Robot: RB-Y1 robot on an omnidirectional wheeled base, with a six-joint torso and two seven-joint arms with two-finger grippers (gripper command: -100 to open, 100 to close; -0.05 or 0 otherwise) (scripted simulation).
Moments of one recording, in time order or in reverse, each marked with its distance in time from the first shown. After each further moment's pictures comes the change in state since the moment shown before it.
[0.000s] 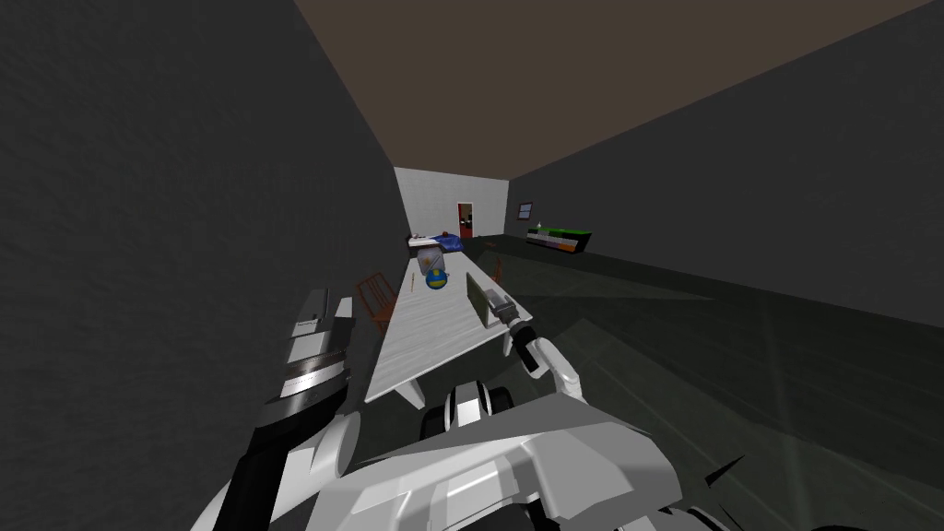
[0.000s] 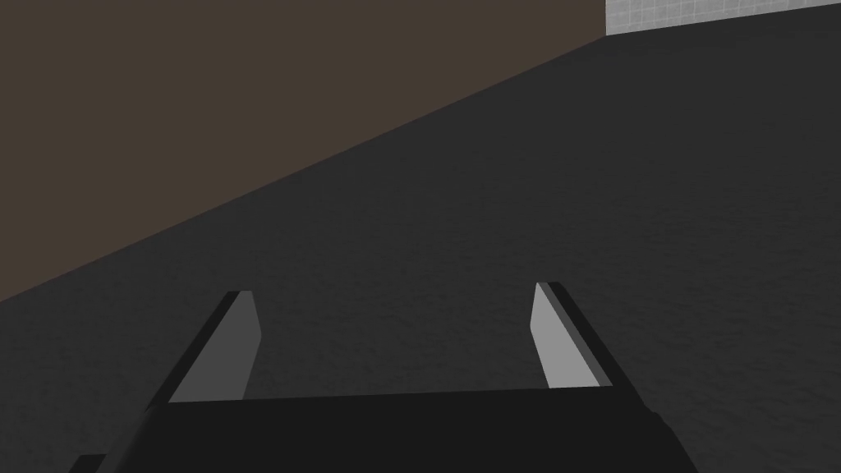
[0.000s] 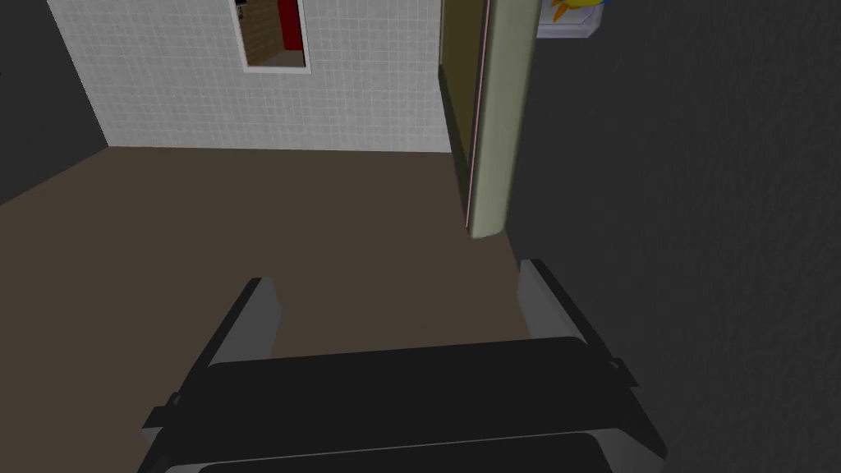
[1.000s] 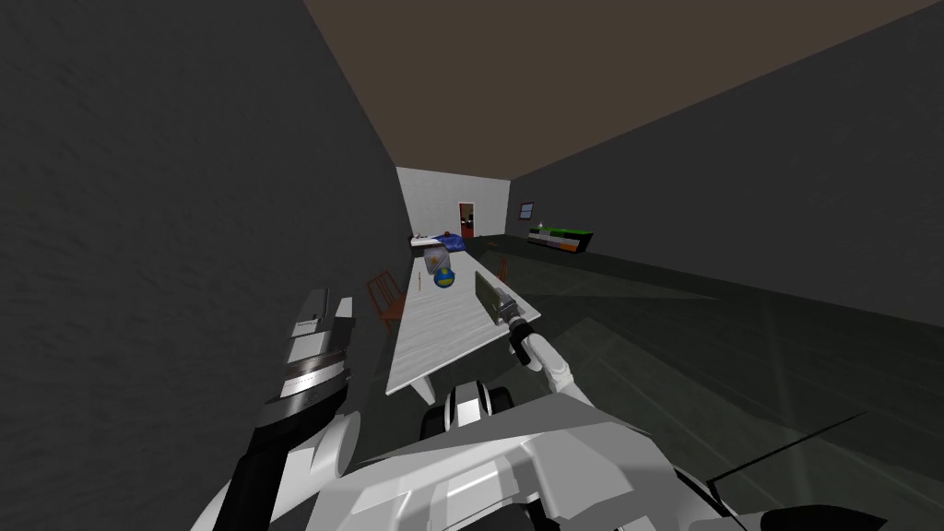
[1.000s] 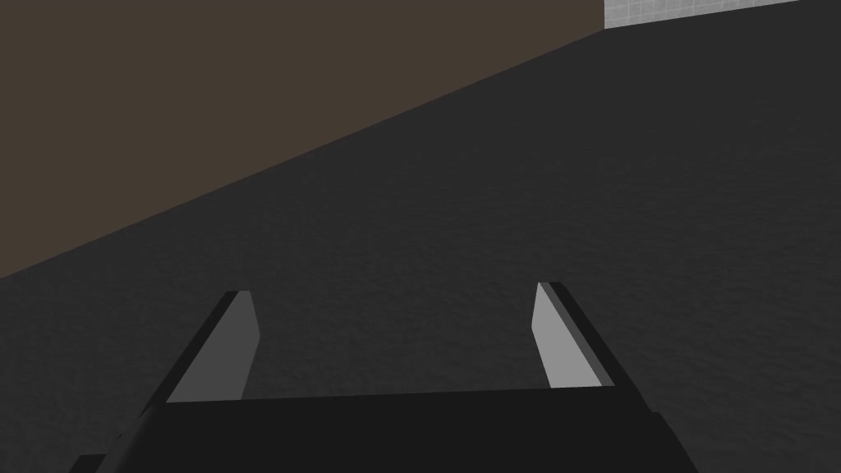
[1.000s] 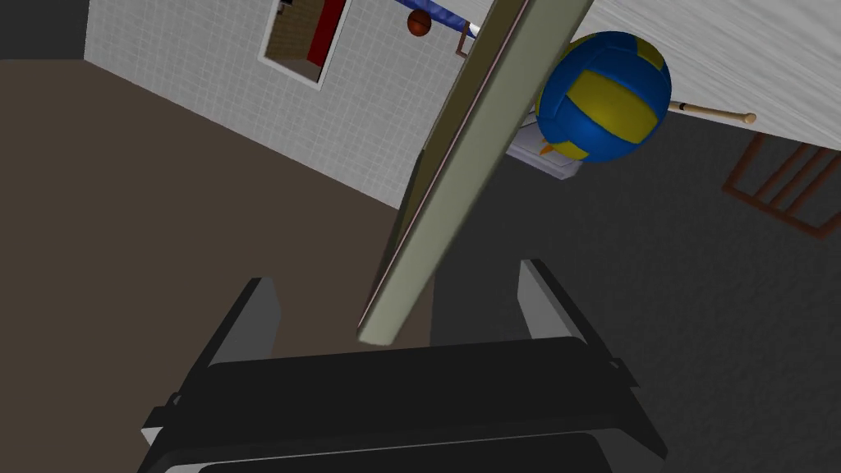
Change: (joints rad) left arm 0.000 0.000 0.000 0.000 0.000 0.000 0.000; right arm -0.092 -0.065 0.035 0.140 0.271 0.164 0.101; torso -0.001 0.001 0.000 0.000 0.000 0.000
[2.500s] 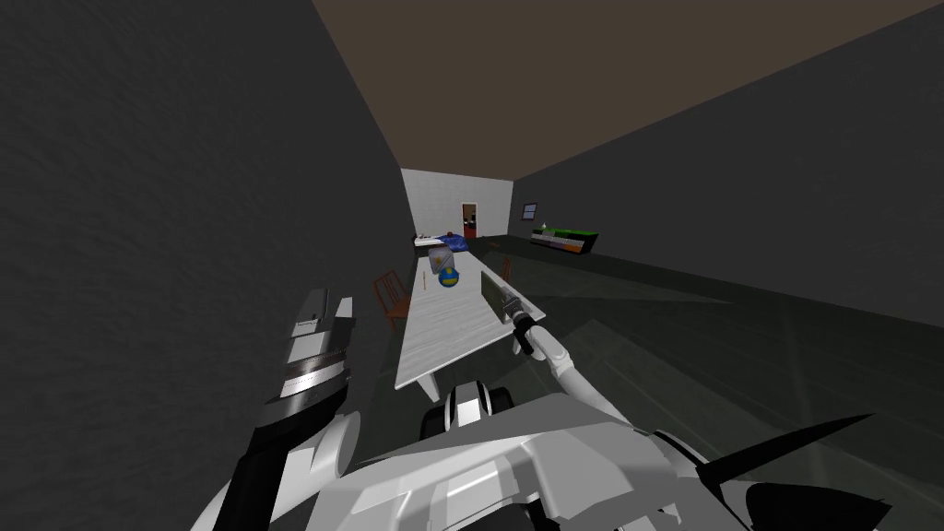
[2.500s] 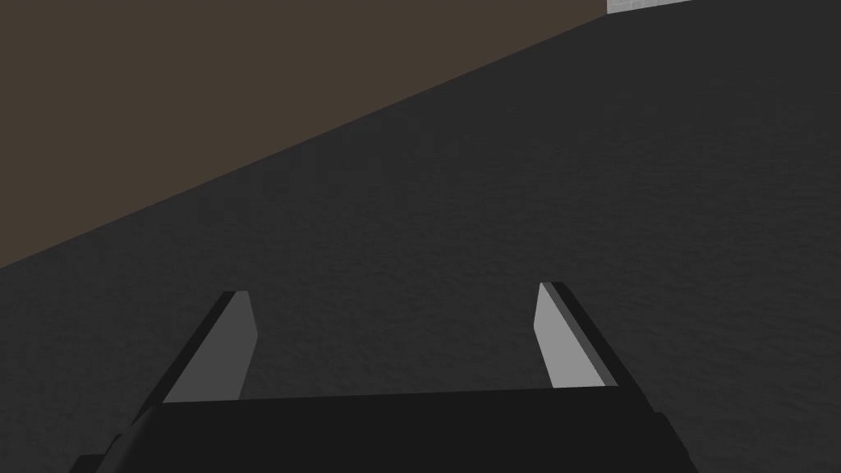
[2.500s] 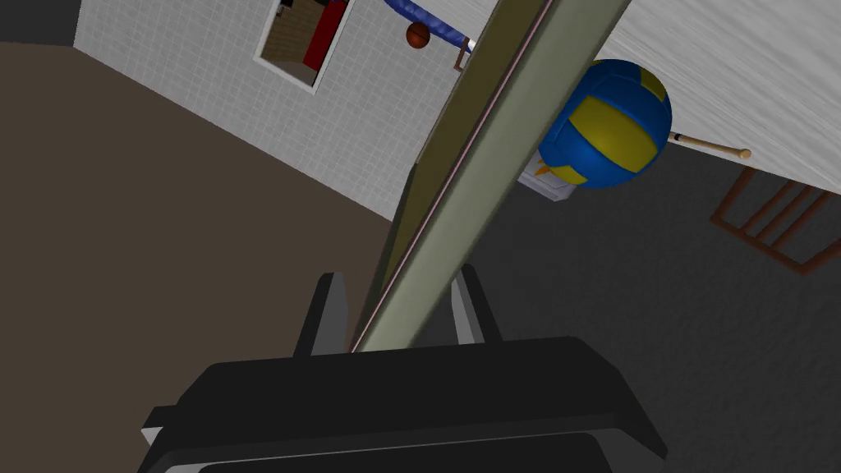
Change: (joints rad) left arm 0.000 0.000 0.000 0.000 0.000 0.000 0.000; right arm -0.091 -0.101 -0.011 0.111 -0.017 0.020 -0.034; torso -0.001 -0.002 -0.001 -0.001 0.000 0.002
